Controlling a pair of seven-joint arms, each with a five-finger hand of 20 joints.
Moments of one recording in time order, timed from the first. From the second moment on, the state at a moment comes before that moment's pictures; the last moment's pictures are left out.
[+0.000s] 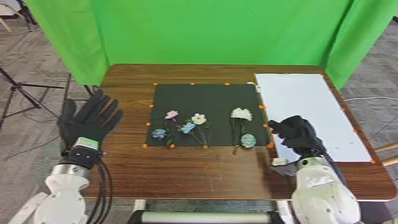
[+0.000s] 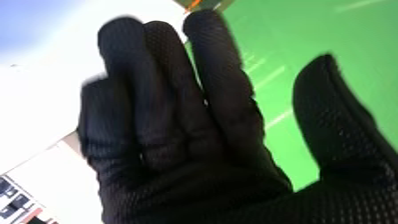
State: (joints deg) left arm 119.6 -51.8 -89.9 -118.4 6.2 8.7 21.9; right arm -111.7 -65.4 82.5 -117.6 -125.7 11.7 24.9
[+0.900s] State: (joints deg) left arm 119.5 -50.5 -89.4 -118.5 6.4 8.7 22.0; right arm -111.8 -67.1 83.9 -119.0 -126.6 -12.4 10.8
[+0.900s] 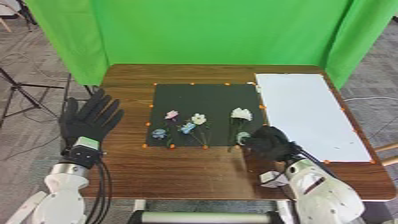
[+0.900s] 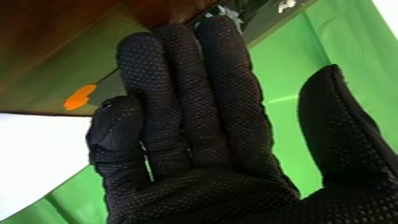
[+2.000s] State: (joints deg) left arm 119.3 -51.4 -89.1 -118.2 6.5 8.7 21.1; right arm -106.6 -67.9 83.9 -117.2 -120.0 -23.4 -5.9
